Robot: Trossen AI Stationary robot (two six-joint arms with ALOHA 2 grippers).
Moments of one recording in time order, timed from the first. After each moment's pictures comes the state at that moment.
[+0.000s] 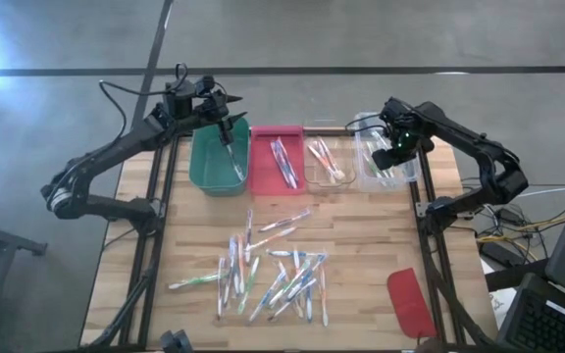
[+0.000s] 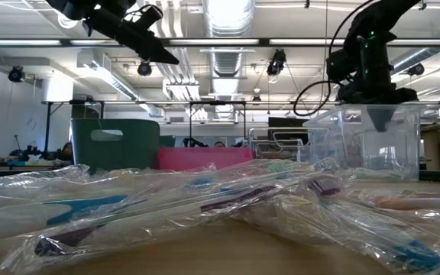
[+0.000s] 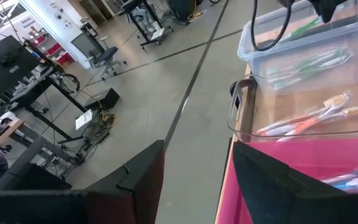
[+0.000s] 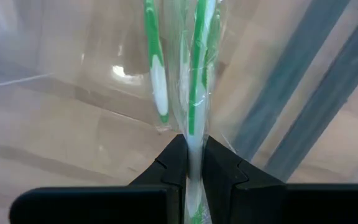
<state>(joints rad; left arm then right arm) 0.77 1.18 1.04 -0.08 0.20 0.62 -0.97 1.39 1.07 -1.26 0.00 0.26</state>
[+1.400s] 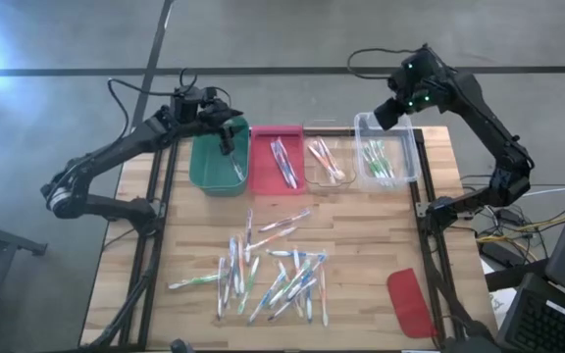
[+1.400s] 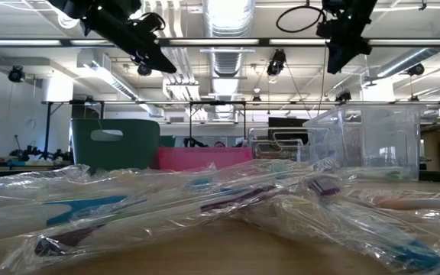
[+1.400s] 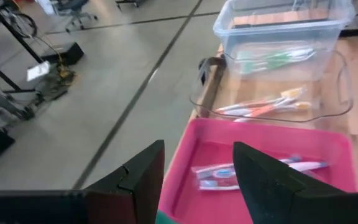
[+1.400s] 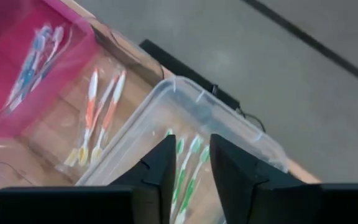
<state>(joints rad) 0.73 1.18 1.04 -0.24 0.20 0.41 -0.98 1.37 1.59 -1.18 0.00 -0.06</state>
